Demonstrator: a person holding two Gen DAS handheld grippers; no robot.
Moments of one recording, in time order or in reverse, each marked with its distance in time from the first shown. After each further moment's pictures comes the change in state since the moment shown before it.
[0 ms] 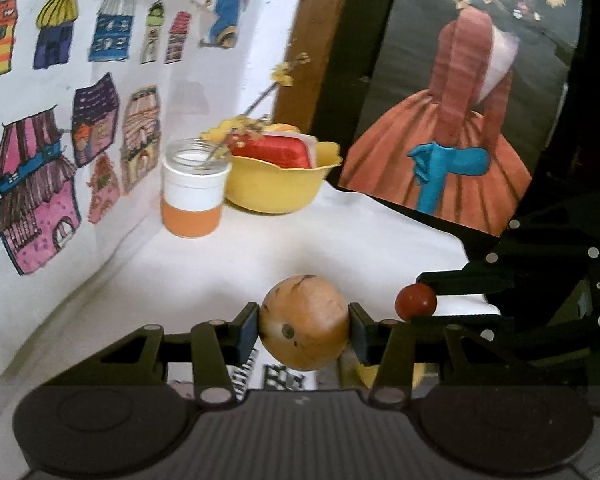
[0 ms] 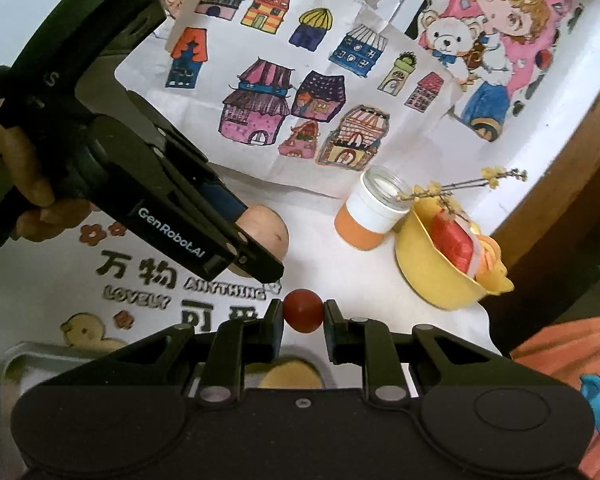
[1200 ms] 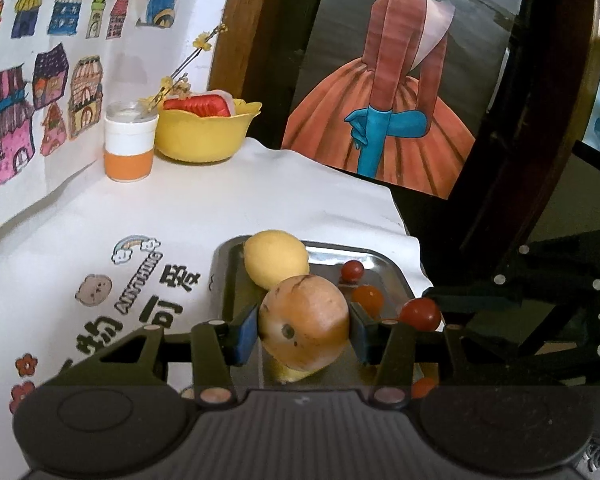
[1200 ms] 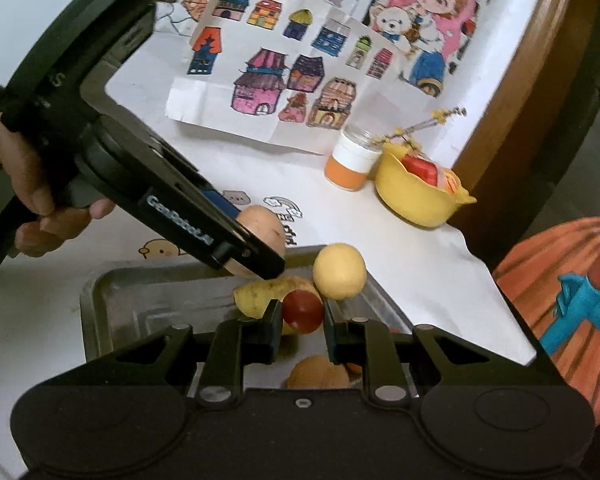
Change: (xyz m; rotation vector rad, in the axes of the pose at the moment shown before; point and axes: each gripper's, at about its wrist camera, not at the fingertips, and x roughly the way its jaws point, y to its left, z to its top) left arm -0.039 -0.071 -0.083 0.035 0.029 -0.087; right arm -0.085 0.067 -0.097 0.168 -0.012 -0.113
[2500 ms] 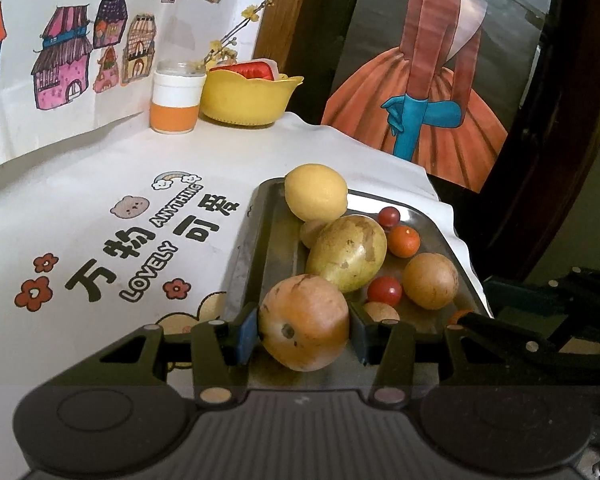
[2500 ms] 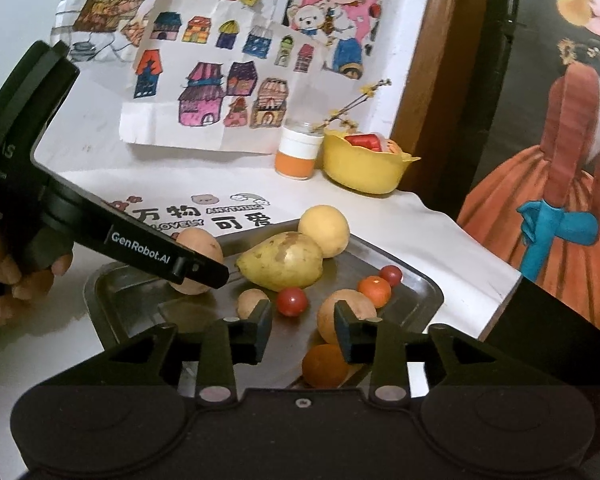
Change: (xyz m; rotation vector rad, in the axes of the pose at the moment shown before) left arm -0.005 0.006 -0.064 -0.057 -0.010 0.100; right arm -0.011 0.042 -0.053 0.265 -0.081 -0.166
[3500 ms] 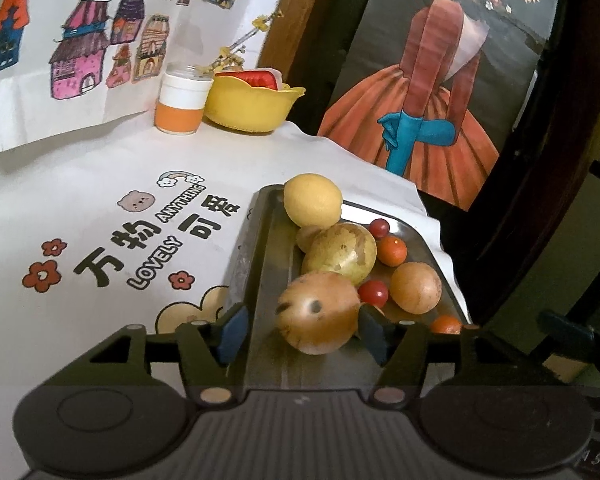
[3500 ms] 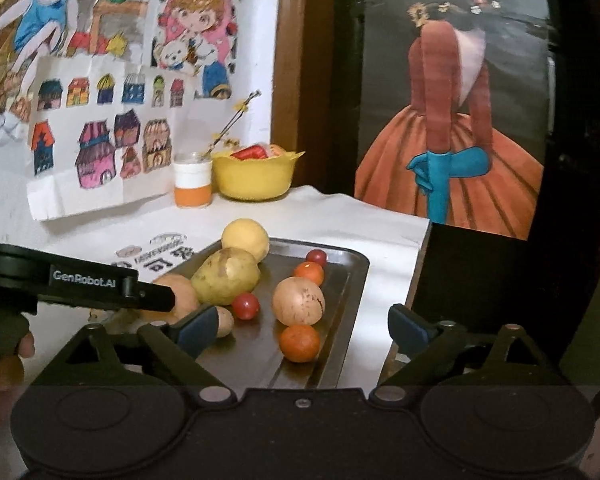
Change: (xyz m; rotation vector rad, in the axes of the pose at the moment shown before) left arm -0.021 0.009 -0.005 -0.073 -0.033 -0.045; right arm -0.034 0.025 -0.012 0.345 -0.056 -0.308
